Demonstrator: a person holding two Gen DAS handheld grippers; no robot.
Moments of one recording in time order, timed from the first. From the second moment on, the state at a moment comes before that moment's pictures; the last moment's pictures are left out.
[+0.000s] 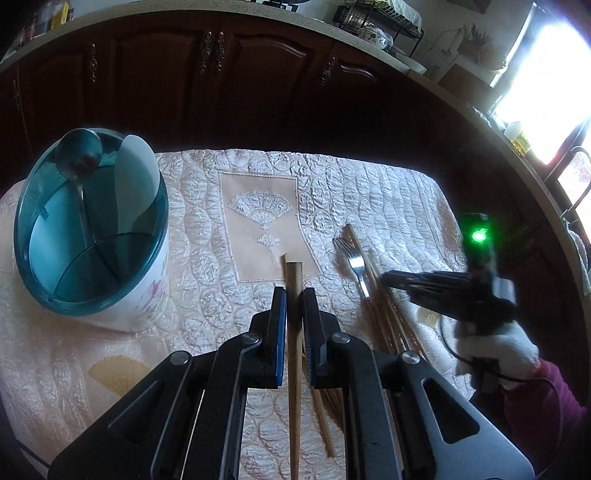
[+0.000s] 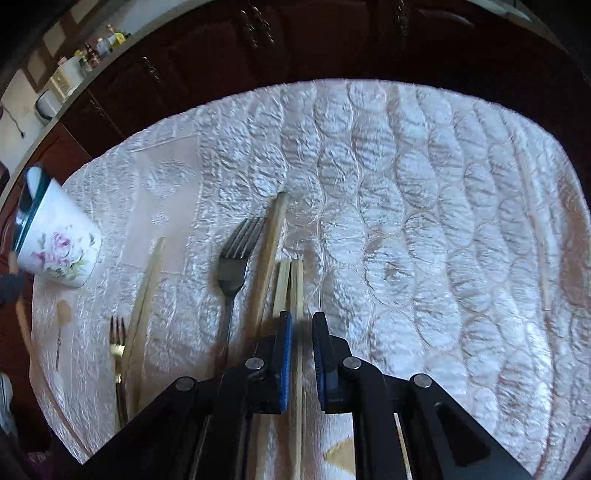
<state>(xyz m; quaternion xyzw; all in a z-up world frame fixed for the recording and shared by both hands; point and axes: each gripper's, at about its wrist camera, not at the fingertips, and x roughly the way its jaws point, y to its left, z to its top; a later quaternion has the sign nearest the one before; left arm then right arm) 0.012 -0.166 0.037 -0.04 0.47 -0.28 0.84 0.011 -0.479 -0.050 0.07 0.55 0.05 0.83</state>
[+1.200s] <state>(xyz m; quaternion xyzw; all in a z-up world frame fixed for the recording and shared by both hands) -0.020 -0.007 0.219 -0.12 0.32 -0.29 0.90 -0.001 -0.371 0.216 0.16 0.26 0.25 0.92</state>
